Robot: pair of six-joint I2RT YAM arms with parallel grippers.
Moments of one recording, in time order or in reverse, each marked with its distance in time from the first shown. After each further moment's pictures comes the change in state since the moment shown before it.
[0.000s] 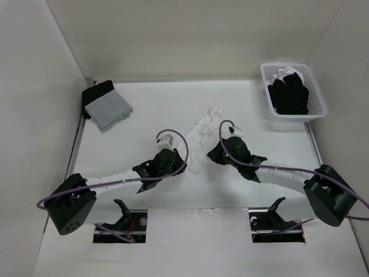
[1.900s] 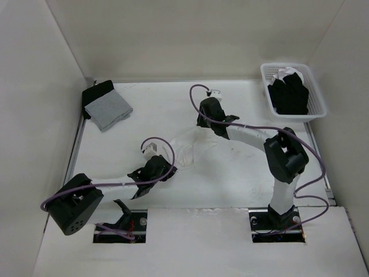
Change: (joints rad) left arm 0.055 0.019 -0.224 0.172 -0.003 -0.270; right arm -0.119 0.534 0.734 -0.243 0.154 -0.351
